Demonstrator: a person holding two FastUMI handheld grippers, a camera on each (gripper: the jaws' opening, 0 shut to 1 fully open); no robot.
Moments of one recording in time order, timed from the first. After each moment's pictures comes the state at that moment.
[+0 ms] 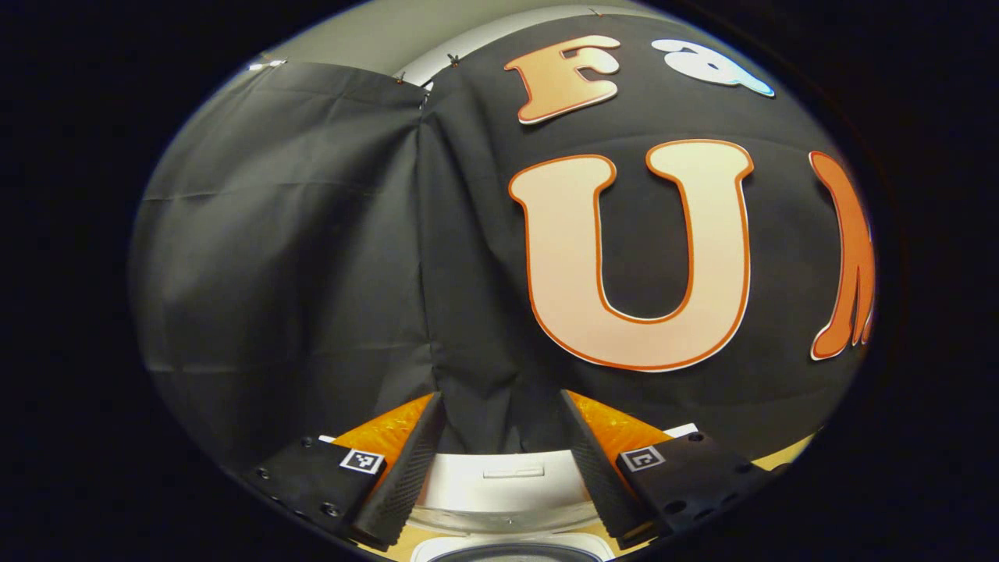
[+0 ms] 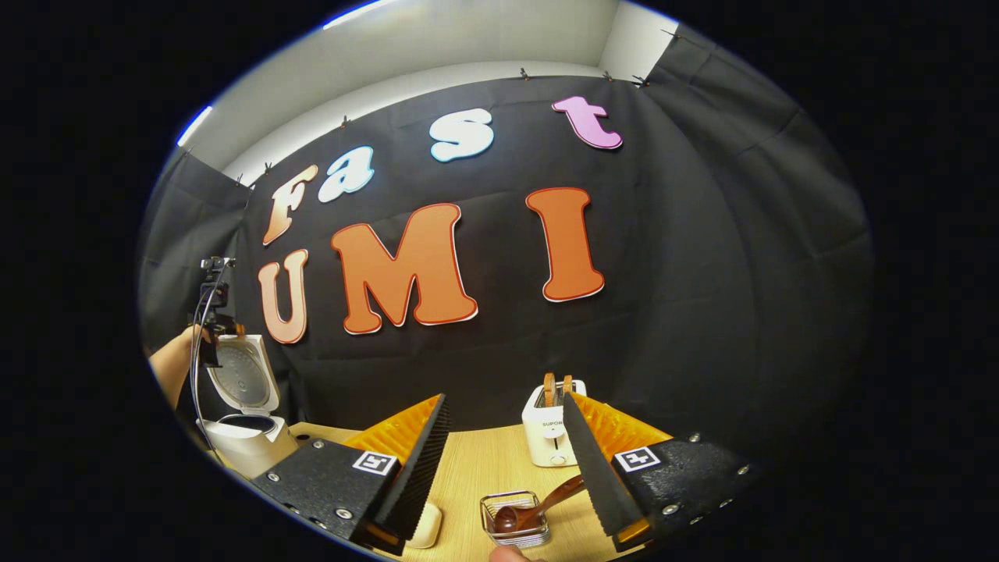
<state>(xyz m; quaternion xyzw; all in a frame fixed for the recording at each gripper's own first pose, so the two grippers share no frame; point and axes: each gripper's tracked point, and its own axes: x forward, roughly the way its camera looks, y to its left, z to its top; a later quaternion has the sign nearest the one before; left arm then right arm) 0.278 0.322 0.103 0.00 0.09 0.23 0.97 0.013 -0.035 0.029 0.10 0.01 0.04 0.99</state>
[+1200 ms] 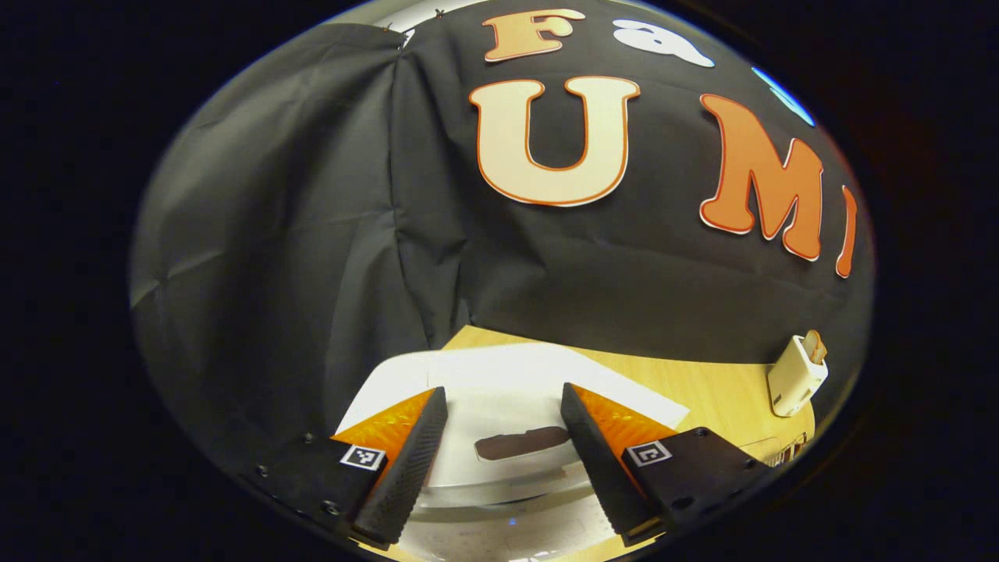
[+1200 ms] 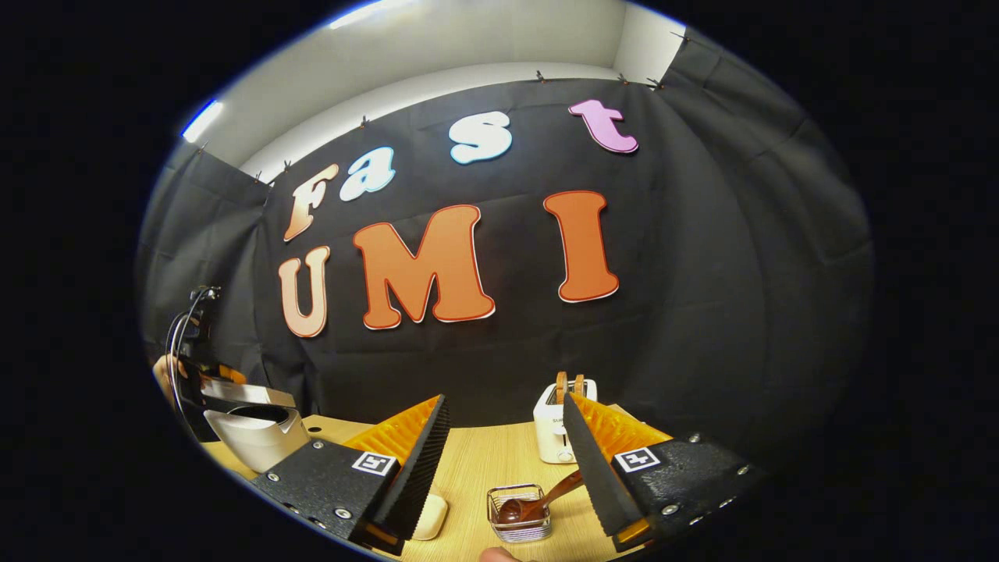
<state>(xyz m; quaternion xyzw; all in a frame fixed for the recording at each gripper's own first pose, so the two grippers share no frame) 0.272 0.322 0.098 -0.06 0.24 0.11 0.96 0.011 -0.018 0.025 0.09 0.00 0.07 0.99</state>
